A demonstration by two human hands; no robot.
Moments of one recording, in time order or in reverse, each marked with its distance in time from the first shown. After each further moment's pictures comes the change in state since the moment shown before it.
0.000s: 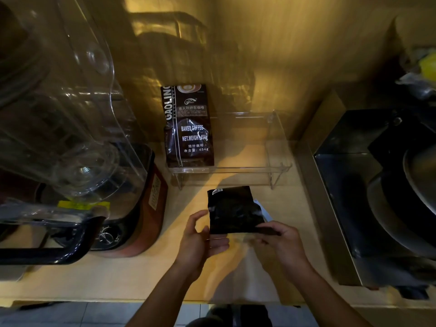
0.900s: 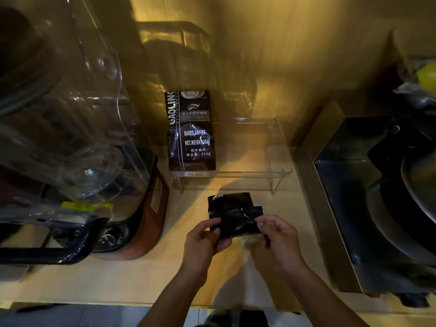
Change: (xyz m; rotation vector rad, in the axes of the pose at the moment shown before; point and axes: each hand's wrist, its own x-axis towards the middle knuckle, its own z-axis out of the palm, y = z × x) left_hand -0.018 0.004 0.018 0.035 0.079 0.175; right_hand -0.002 -0.017 0.010 0.097 0.043 0.029
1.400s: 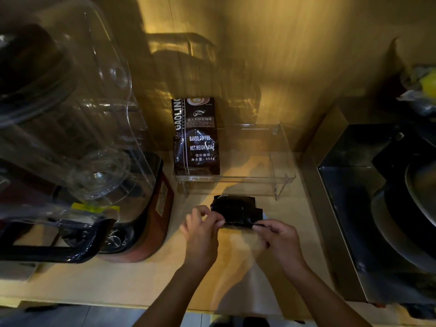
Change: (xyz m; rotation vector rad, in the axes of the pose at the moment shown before) left_hand 0.016 0.007 -0.001 1.022 0.217 0.656; right_hand 0.011 0.002 -0.001 -0.173 -0.042 -0.095
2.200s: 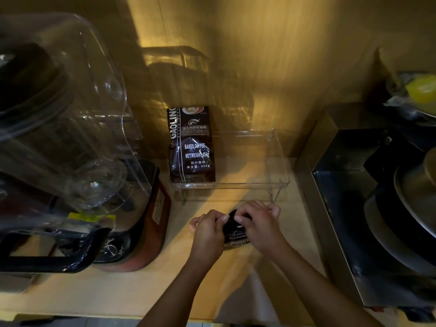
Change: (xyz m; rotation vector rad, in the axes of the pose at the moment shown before) left_hand 0.017 0.027 0.002 -0.296 -0.164 -0.168; right_hand 0.021 -0.037 0.023 -0.797 -0.135 -0.481
